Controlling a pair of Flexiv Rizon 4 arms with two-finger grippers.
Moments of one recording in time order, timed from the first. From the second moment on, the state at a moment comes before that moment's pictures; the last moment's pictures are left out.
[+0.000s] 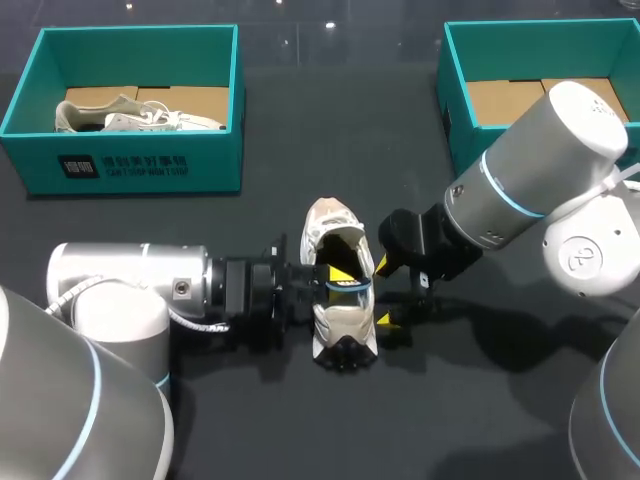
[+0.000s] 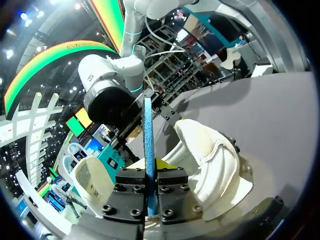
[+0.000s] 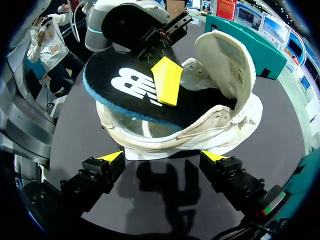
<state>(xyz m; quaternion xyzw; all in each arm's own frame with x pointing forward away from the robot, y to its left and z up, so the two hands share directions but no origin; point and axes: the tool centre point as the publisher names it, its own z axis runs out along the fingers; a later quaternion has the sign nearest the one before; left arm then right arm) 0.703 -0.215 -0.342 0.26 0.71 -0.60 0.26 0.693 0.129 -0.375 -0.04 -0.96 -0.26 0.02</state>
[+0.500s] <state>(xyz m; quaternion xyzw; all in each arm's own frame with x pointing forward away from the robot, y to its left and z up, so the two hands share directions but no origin) 0.697 -0.222 -0.326 0.25 0.70 -0.62 0.25 0.693 0.129 -0.375 -0.04 -0.96 -0.26 0.02</state>
